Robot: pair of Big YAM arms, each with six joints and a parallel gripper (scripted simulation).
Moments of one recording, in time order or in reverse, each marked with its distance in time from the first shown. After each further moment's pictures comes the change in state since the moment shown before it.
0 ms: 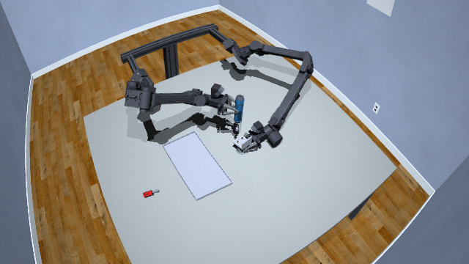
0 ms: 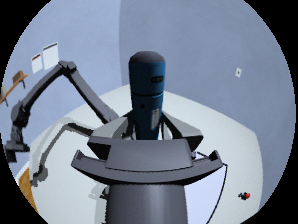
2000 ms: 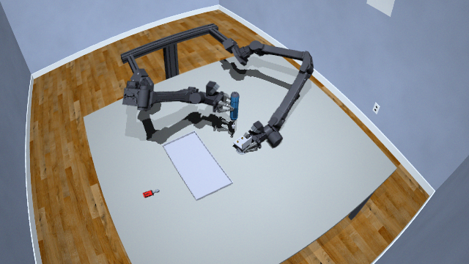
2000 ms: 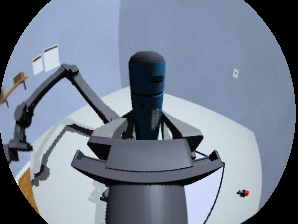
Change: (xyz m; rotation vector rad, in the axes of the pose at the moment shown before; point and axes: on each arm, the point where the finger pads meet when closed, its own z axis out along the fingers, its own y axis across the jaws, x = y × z) left arm 0.000 0.000 0.000 0.000 0.000 0.000; right arm -0.013 -0.003 -0.023 0.009 -0.023 0.004
